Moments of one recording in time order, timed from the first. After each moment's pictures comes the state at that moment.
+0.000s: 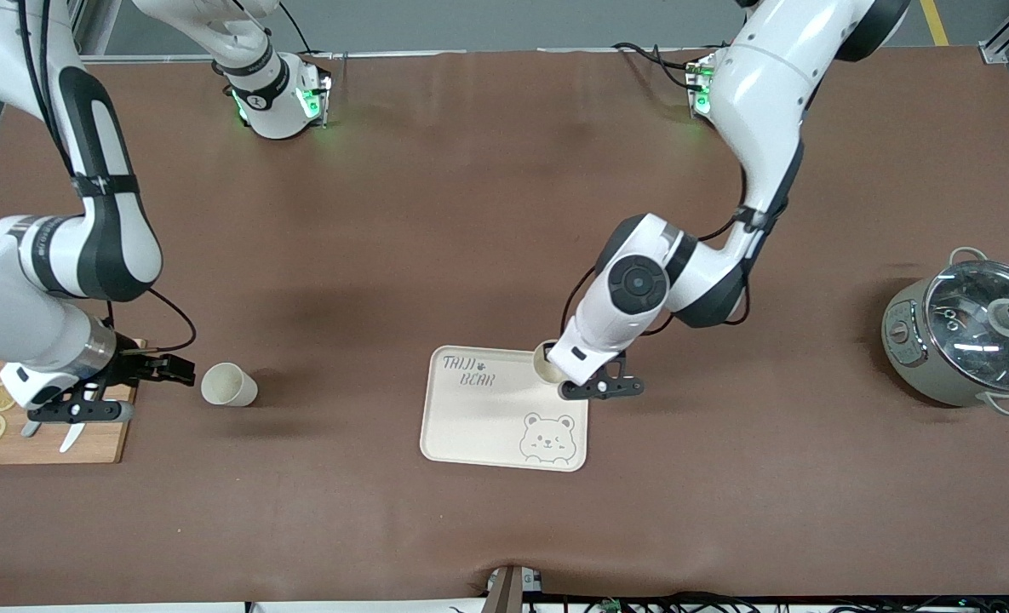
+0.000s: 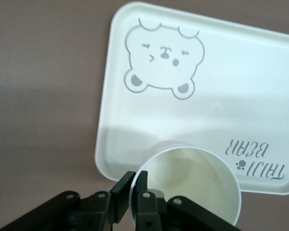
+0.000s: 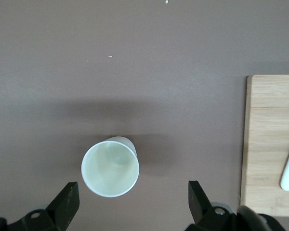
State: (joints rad) left arm -0.44 0.77 -0.18 -1.40 0.03 2.26 -0.65; right arm 0.00 0.45 -0.05 -1.70 0.04 2.19 -0.10
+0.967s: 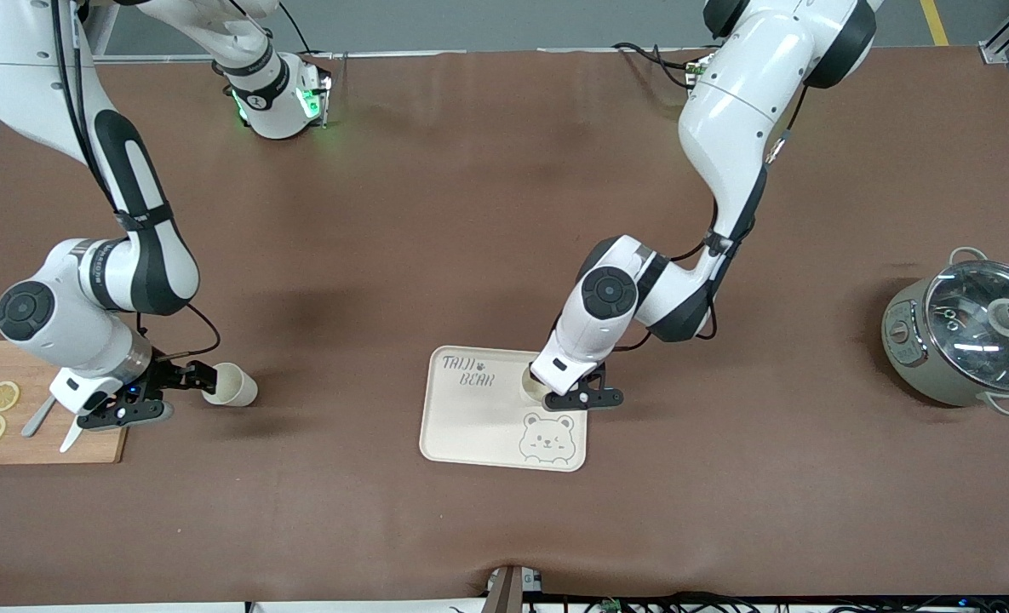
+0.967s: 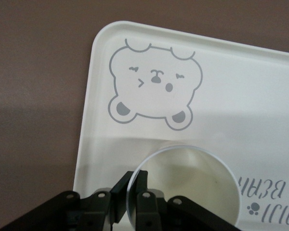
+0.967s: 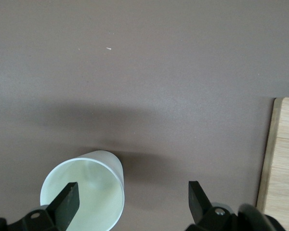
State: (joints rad) left arm -0.50 0.86 -0.13 -1.36 0.11 2.40 -0.70; right arm -0.01 0.51 -0.05 -1.82 0.04 2.43 -0.24
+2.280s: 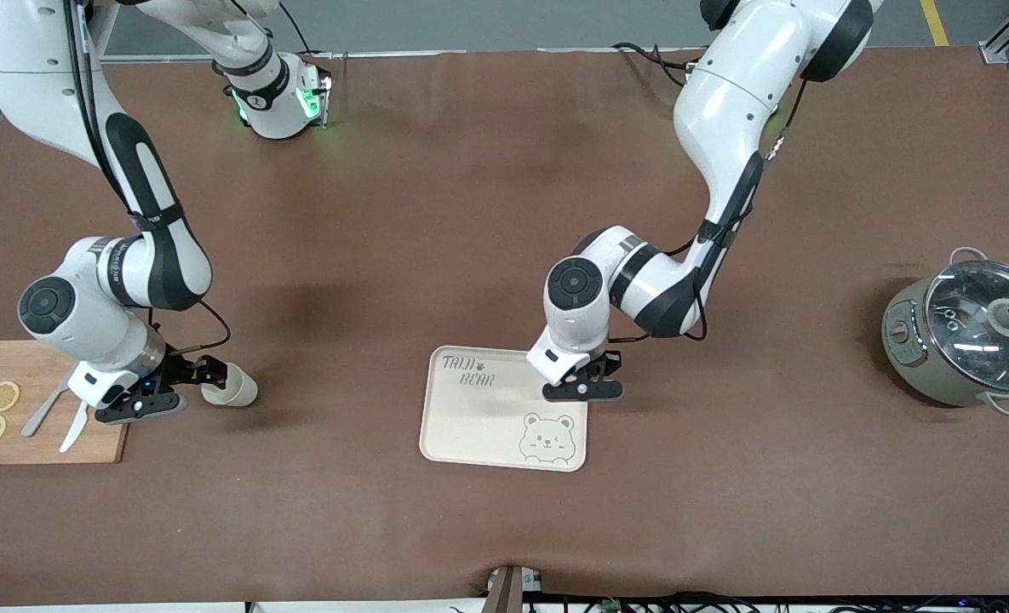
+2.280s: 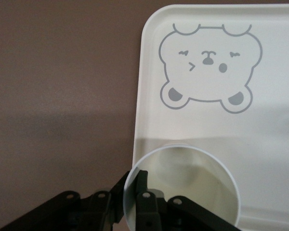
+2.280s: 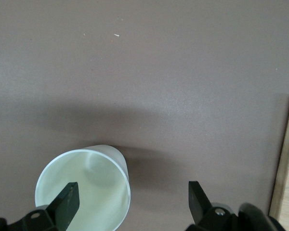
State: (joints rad) left arm -0.53 0.84 -0.11 -1.34 0.32 2.18 -0.76; right arm 0.00 0.51 -0.05 -1.87 0.04 2.50 -0.27
